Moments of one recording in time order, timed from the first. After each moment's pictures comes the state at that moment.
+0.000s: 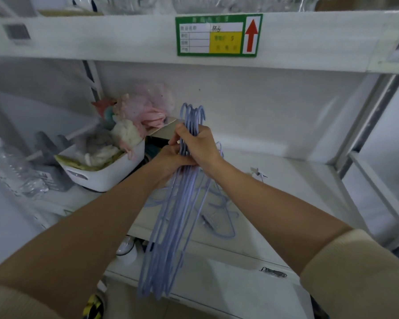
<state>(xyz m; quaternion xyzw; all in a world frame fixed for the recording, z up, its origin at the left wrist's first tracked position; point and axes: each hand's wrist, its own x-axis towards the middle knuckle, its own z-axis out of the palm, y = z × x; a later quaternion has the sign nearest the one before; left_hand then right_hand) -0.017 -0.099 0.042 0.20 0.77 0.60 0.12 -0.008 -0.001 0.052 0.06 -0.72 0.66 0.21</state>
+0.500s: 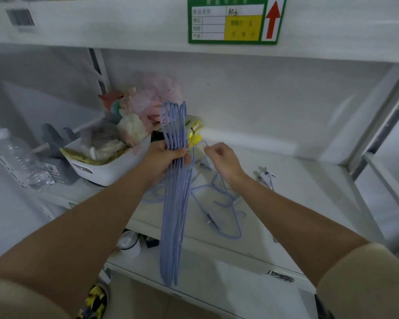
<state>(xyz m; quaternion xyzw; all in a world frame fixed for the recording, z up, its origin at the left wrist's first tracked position) -0.030 -0.124 0.031 0.14 0.74 0.65 0.08 -0.016 0.043 -0.005 -0.10 -0.82 0.55 0.14</state>
